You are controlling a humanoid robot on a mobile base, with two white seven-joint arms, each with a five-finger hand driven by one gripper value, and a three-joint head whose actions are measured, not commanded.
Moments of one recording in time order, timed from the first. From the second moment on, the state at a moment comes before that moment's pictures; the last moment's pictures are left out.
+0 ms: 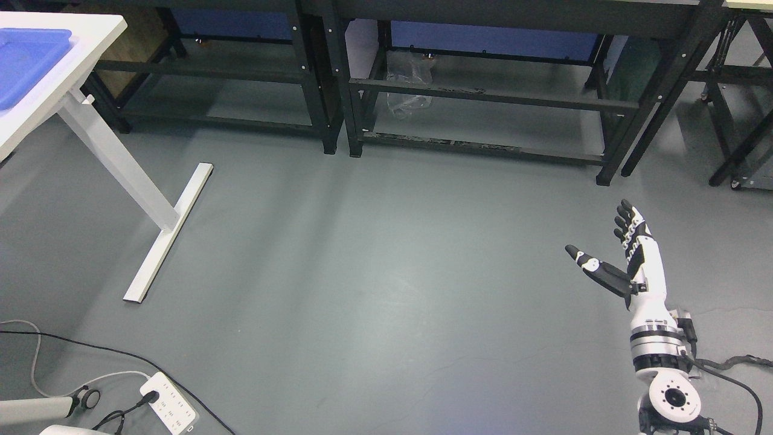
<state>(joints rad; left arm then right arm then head) 0.00 0.00 0.08 -0.04 0.00 -0.09 0.00 0.00 0.00 -0.01 -1.50 0.14 -0.10 0.03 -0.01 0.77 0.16</state>
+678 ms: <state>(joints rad) 0.00 0.00 0.08 -0.04 0.00 -0.09 0.00 0.00 0.00 -0.01 -1.50 0.15 -0.10 0.03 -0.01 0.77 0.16</state>
